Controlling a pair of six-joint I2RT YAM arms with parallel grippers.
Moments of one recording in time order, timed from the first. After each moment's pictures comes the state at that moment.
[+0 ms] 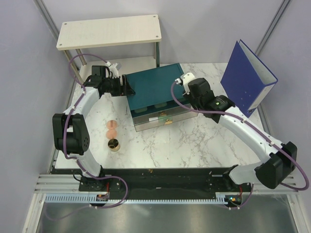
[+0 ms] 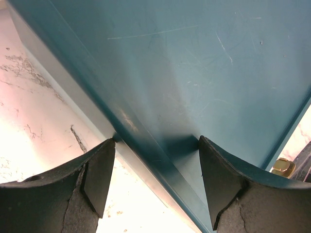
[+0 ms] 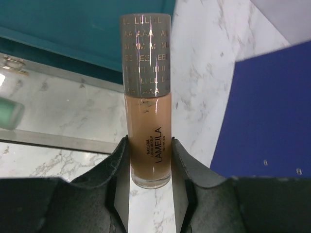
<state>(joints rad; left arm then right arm) -0.07 1.74 1.37 -0.42 0.60 -0.13 0.62 1.34 1.27 -0.64 0.43 -0.18</state>
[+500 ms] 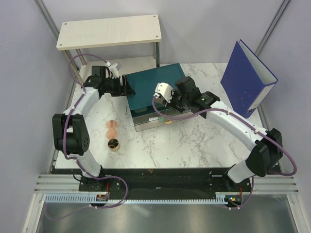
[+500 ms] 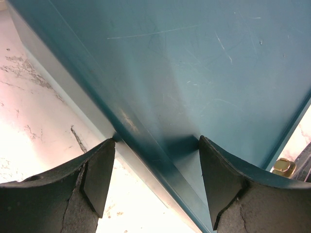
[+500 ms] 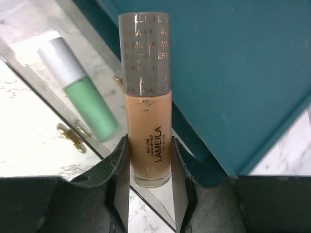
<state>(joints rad) -0.07 1.74 1.36 -0.41 0.60 -0.13 0.68 1.51 1.37 -0.58 -0.05 -0.55</state>
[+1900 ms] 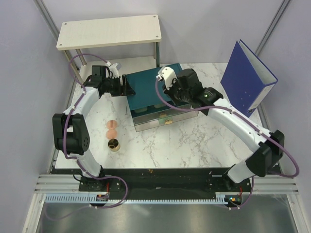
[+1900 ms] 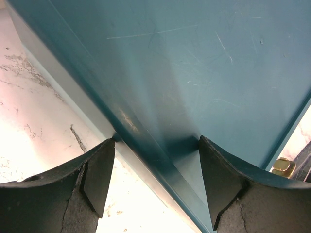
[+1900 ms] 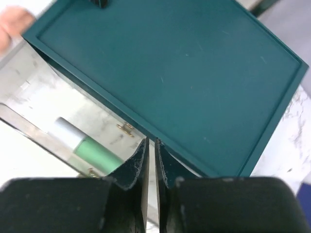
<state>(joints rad) -0.07 1.75 1.37 -0.43 0.60 -0.13 0.69 1.56 1.50 -0.51 -0.05 -0.31</state>
